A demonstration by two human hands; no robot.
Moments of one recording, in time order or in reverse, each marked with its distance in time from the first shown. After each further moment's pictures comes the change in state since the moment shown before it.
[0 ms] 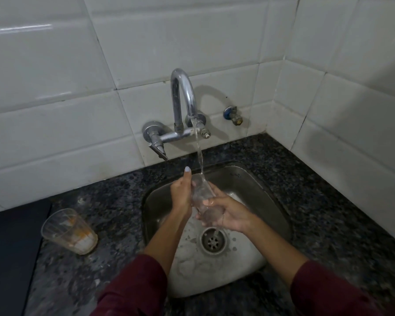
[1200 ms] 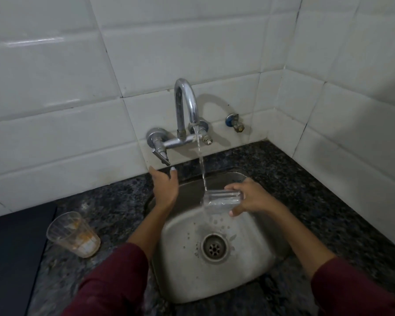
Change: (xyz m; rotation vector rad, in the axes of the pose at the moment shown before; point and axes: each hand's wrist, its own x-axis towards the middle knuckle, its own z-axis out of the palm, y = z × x) left_hand 0.022 0.037 -0.029 0.538 0.178 0.195; right_hand -0.030 -0.063 -0.030 -1.481 0.437 -0.064
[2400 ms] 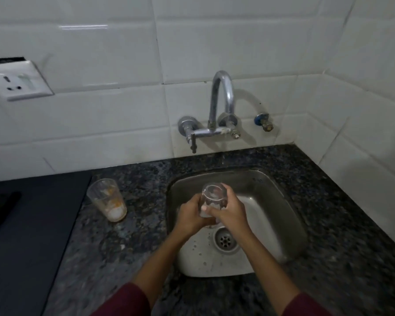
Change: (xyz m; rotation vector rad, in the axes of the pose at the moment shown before) left_hand -0.095 -0.061 -0.041 0.192 -0.348 0.285; right_hand -0.037 -0.083 0.102 0.719 0.220 -0.031
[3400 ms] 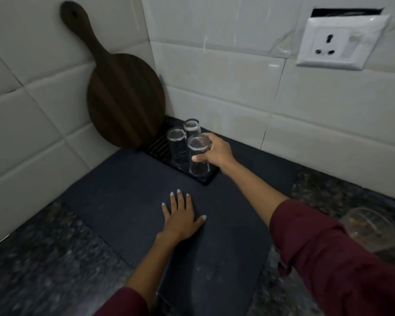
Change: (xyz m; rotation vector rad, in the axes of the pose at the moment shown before) left_hand -0.194 -0.295 -0.361 0.507 0.108 -0.911; right_hand 0.031 -0.169 0.584 -0.248 -0.841 -0.312
